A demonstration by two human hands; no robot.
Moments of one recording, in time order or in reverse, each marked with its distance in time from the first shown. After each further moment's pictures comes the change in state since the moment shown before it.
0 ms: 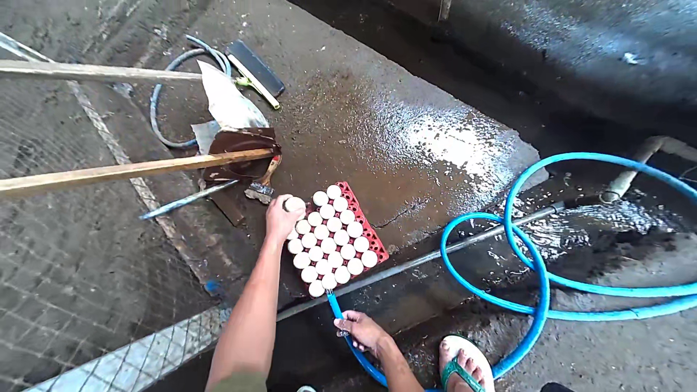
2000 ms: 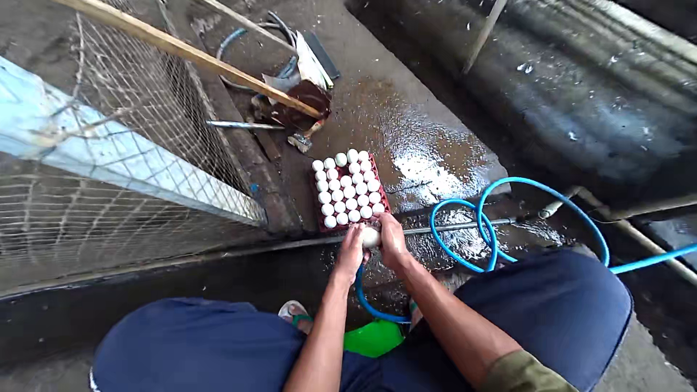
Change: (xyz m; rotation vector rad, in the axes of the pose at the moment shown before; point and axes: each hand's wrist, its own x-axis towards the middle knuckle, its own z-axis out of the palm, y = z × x) left_hand -0.353 0.048 0.009 -1.014 -0.173 -0.153; right_hand -0.133 -0.046 0.070 -0.057 0.614 -0.699
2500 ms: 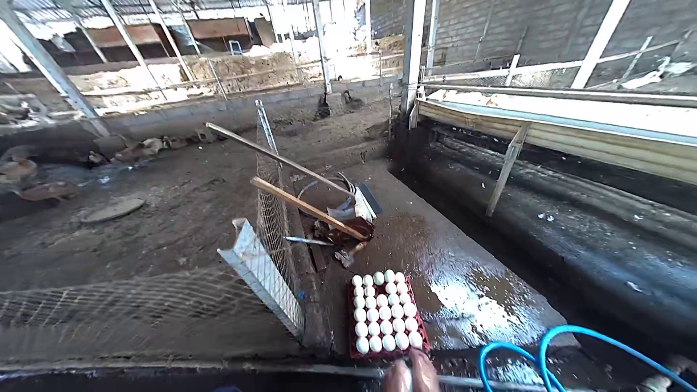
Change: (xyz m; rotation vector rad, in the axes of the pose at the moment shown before) left_hand -0.006 -0.021 0.015 0.126 0.086 0.083; right_hand -0.011 0.018 0.011 -0.110 0.064 0.004
